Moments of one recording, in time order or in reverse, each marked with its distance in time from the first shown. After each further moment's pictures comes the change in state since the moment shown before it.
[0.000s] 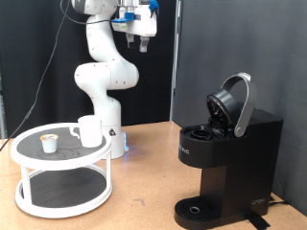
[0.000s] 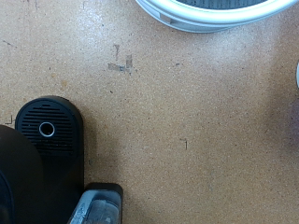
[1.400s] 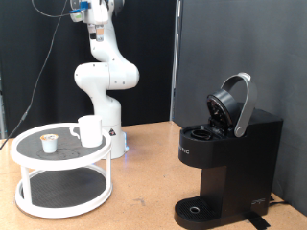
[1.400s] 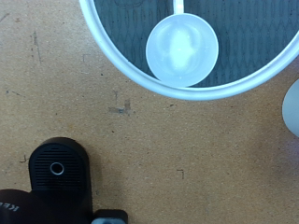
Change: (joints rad) arm -0.084 0.013 -0.231 0.080 -0.086 -0.064 -0.207
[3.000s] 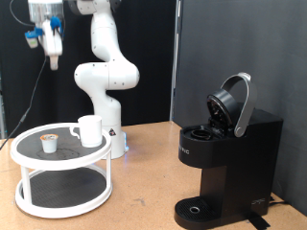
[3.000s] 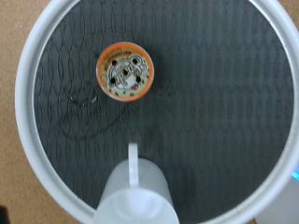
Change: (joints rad) arm -0.048 0.089 -0.228 -0.114 -0.230 0.186 -0.239
